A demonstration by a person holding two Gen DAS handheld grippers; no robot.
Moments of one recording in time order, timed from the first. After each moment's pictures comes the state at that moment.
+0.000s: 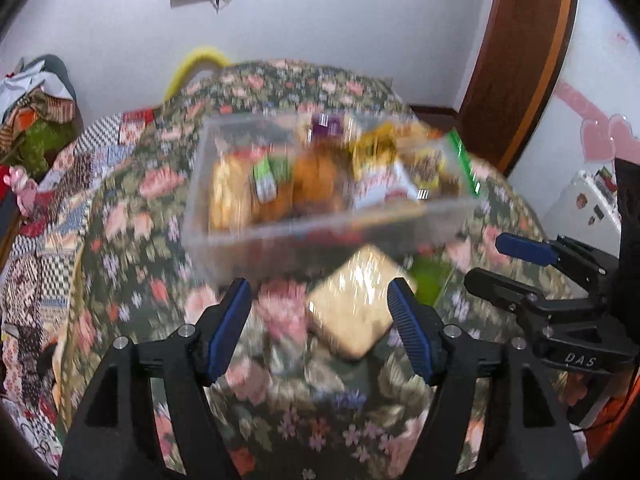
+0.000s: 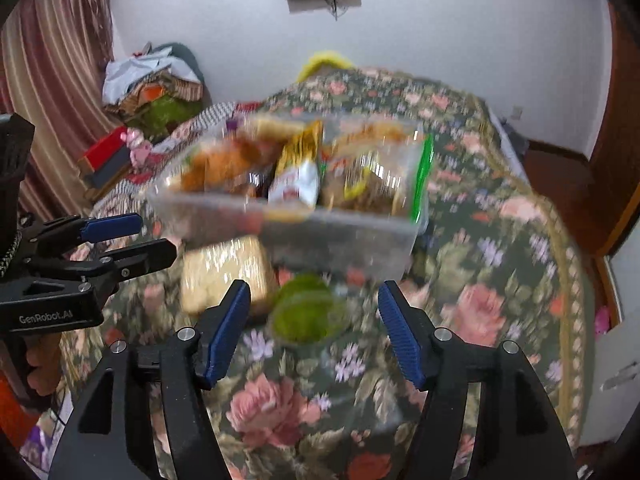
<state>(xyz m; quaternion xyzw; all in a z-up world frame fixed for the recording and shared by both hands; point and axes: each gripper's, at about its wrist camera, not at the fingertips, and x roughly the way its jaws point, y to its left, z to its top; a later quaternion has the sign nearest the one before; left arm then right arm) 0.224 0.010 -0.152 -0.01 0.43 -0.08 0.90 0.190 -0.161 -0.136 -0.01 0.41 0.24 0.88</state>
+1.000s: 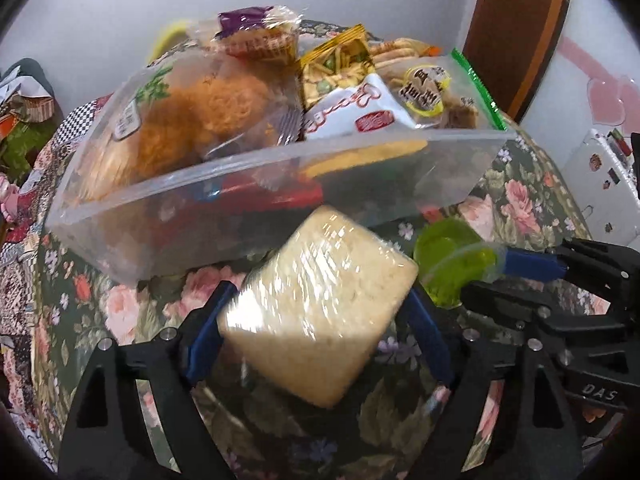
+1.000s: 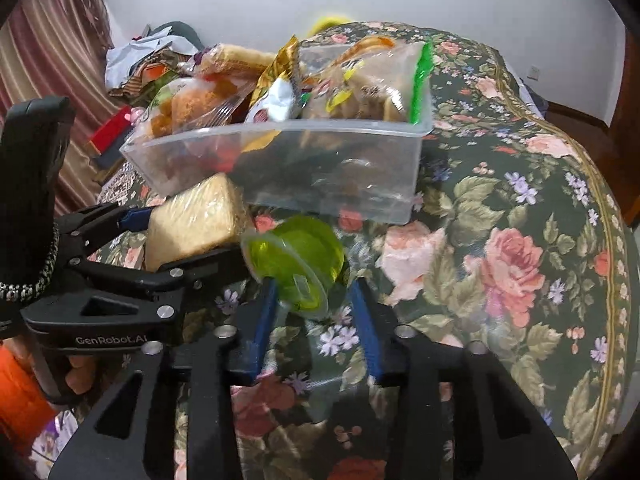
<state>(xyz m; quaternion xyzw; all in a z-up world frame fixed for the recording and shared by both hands) 0.265 -0.040 -0.214 0.02 0.47 -0.10 0.88 0.200 -0.175 -0.172 0.01 0.46 0.26 0.85</state>
